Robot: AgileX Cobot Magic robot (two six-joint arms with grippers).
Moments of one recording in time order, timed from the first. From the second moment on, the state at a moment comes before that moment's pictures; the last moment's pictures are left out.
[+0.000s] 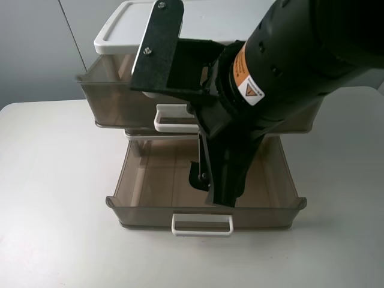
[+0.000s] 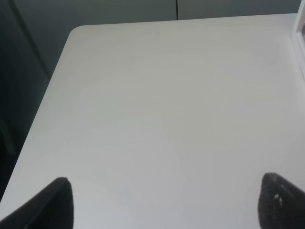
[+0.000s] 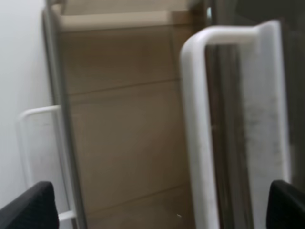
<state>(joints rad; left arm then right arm) -0.05 0.00 -0.51 0.18 1.08 -0.10 1.14 1.40 -1.06 -0.40 0.89 -0.10</state>
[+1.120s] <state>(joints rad) -0.05 0.00 -0.51 0.18 1.08 -0.10 1.10 1.55 -1.17 -0.08 1.00 -0.33</state>
